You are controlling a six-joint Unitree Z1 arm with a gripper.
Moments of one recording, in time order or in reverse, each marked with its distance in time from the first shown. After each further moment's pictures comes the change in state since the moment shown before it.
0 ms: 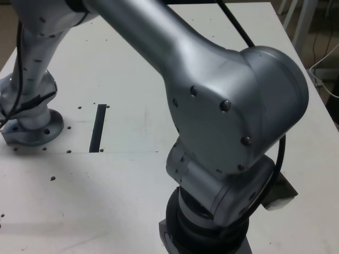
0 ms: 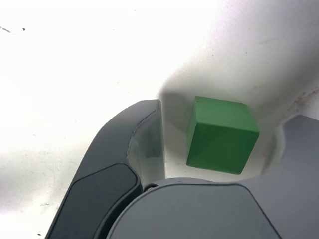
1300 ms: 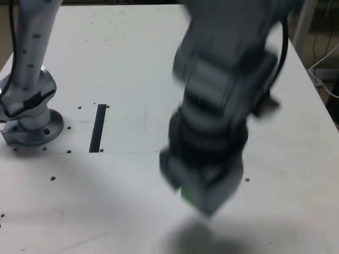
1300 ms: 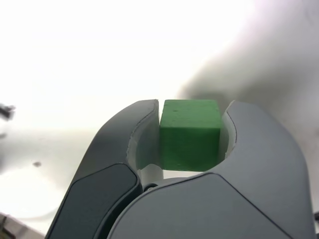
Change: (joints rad) arm 0.161 -0.158 0.040 0.157 0.019 -0.106
